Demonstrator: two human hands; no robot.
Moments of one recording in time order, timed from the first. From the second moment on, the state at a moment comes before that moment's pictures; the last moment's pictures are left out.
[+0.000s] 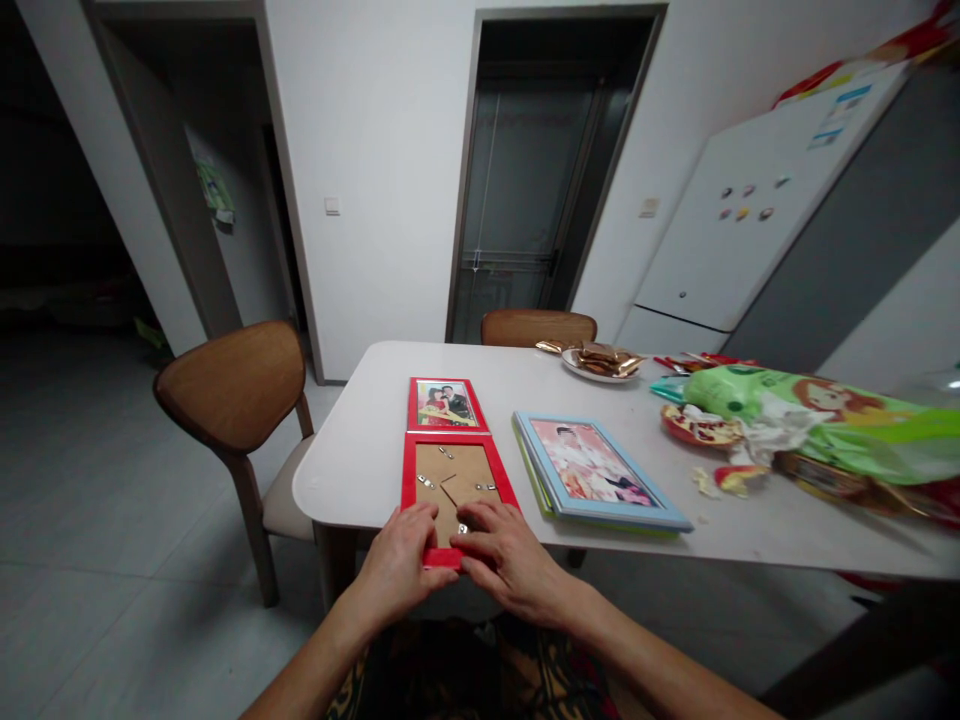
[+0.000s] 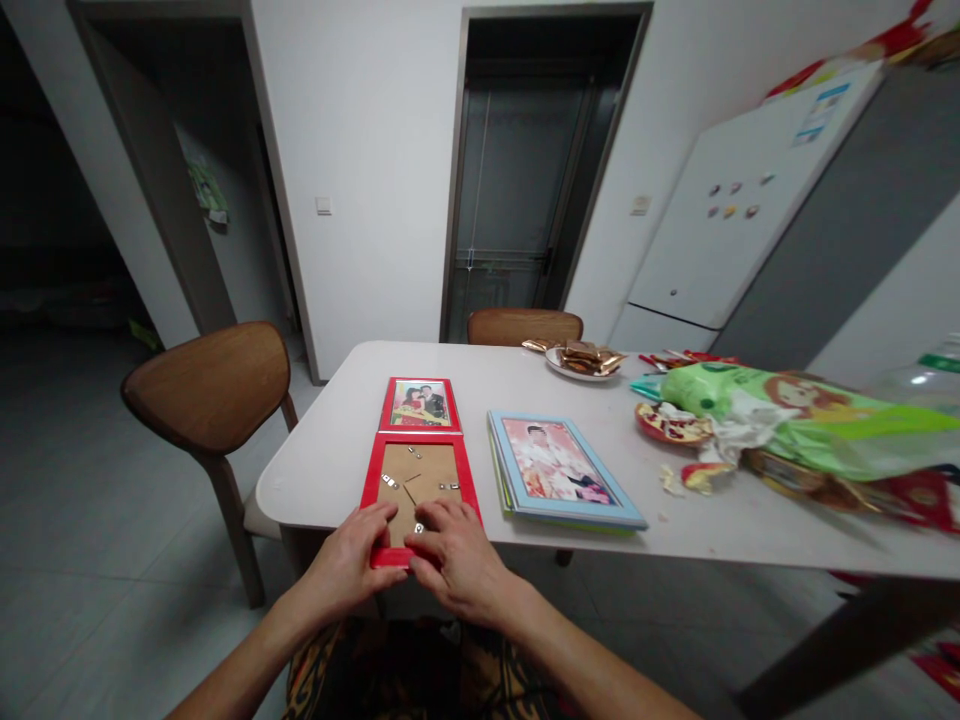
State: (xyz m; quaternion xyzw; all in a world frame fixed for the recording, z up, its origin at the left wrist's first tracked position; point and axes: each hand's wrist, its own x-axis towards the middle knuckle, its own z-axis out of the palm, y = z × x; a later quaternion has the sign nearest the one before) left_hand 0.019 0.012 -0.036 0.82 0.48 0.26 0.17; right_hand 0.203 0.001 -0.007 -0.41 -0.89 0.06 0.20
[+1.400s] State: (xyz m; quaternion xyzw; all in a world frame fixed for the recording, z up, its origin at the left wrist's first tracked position) left_hand 0.018 0.001 -0.020 0.82 0.49 0.24 0.20; right_hand 0.170 0.145 -0.029 -0.68 -0.70 0.07 0.20
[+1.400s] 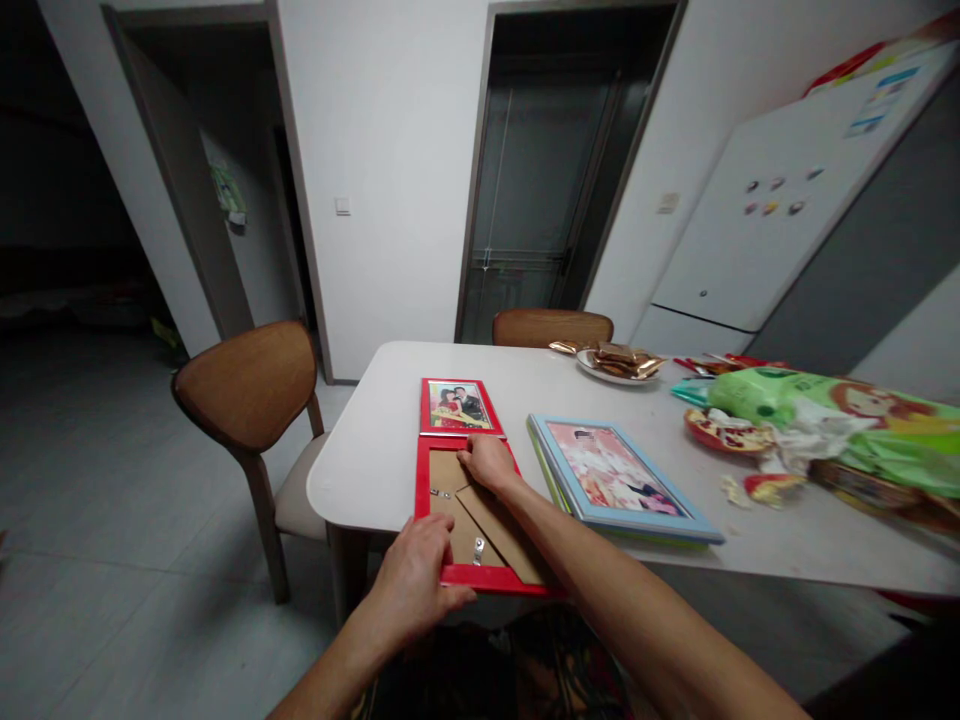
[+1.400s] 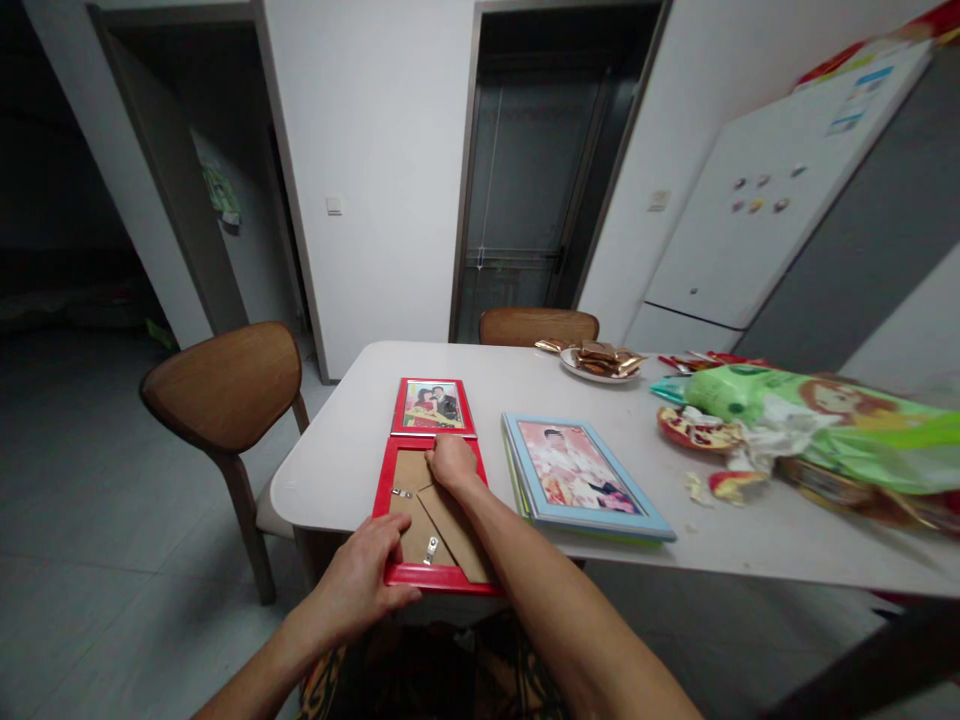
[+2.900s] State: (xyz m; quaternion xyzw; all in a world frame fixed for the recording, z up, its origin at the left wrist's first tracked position) left_hand 0.173 0.049 0.019 0.52 0.33 0.50 0.61; right_hand 0.387 0.078 0.030 -0.69 -0.42 0.35 0.48
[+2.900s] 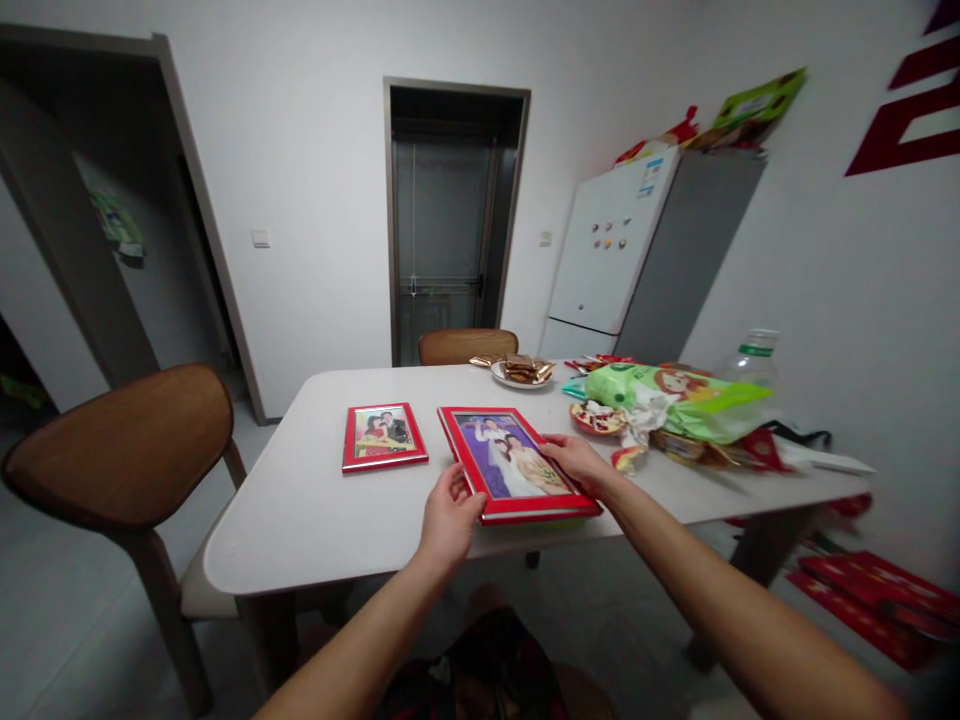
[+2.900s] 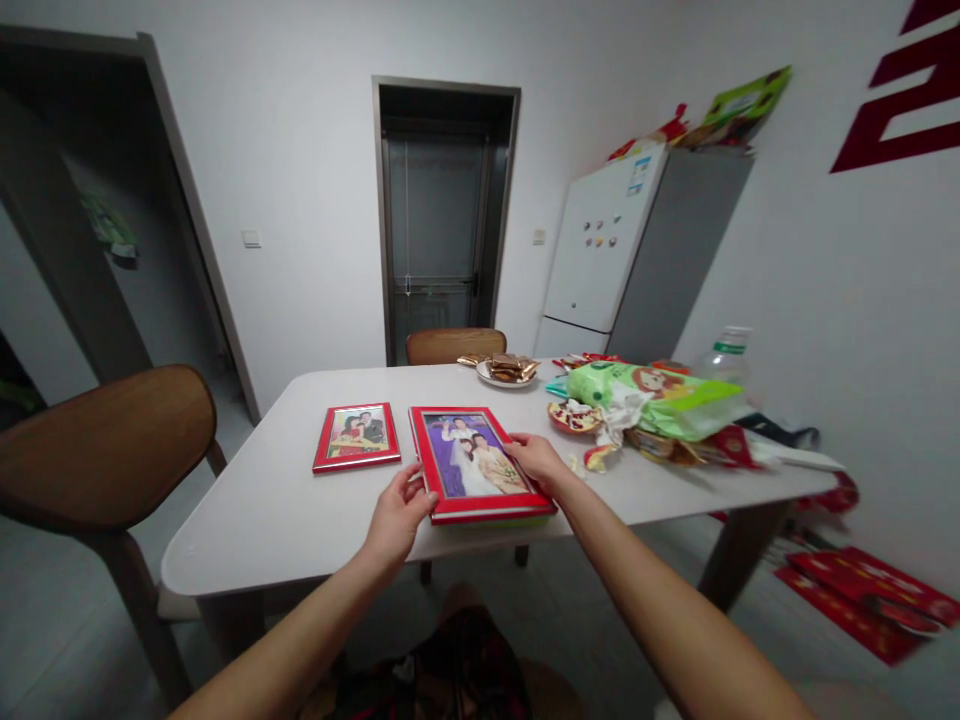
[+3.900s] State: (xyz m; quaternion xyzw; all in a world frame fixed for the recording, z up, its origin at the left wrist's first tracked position) left_hand 0.058 0.087 -0.024 0.71 0.52 0.42 0.24; right_hand 0.189 0.155 -0.026 -0.55 -0.81 0.03 0.19
